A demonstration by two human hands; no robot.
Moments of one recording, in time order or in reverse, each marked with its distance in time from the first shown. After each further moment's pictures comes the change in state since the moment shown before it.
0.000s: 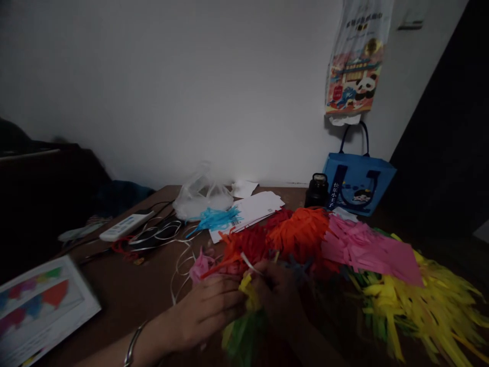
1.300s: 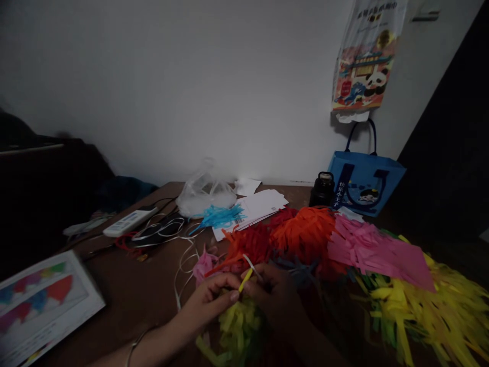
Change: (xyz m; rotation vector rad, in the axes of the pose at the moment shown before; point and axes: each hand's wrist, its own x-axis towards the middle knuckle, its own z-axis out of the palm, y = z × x) left_hand -0.003 0.006 0.034 -1.255 0.417 -1.096; right_hand 0.000 0.010 0.007 0.064 -0.179 0.158
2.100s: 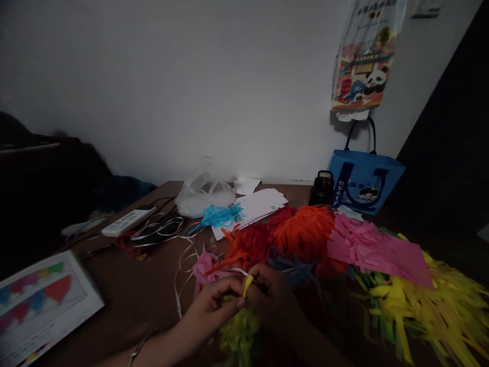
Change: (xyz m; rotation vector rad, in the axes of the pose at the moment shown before) left_hand -0.004 -0.011 0.005 0.289 0.024 0.128; right_hand 0.001 0.000 0.008 -0.061 -0.029 -0.027
